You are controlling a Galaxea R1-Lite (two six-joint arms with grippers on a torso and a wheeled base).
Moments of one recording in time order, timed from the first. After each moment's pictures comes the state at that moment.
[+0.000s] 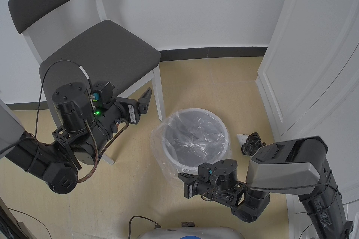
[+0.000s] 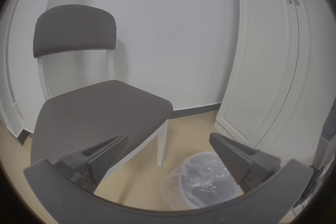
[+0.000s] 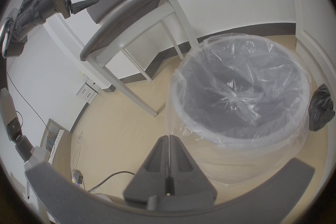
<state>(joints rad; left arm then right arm) -0.53 1.83 -0.65 -1.22 0.27 0.03 0.74 2.55 -0.82 -1.41 0.05 0.26</state>
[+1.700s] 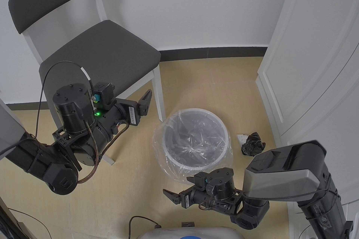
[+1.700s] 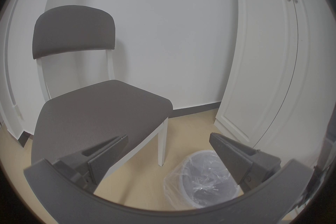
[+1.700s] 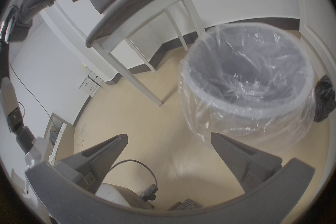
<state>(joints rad) -0.53 1.83 -0.65 -1.22 0.27 0.04 0.80 2.56 -0.77 -1.42 0.03 0.26</state>
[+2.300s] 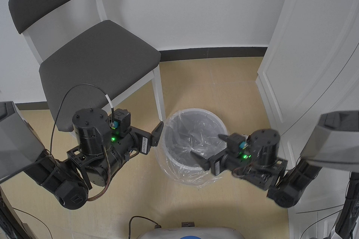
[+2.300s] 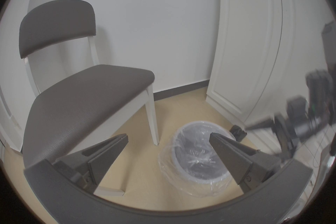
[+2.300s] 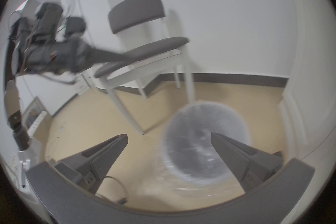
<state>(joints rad) -0.60 1.91 -0.56 -1.22 0.26 0.11 0.67 2.15 -0.61 -1.34 -0.07 -0.03</state>
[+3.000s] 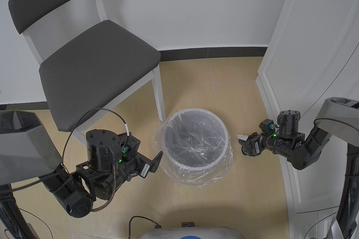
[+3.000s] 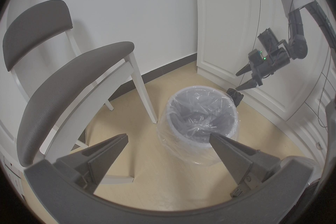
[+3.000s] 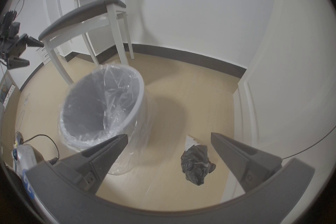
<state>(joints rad) -0.60 2.00 -0.47 -1.22 0.23 0.25 0.21 2.25 -0.80 -1.05 0.10 -0.32</state>
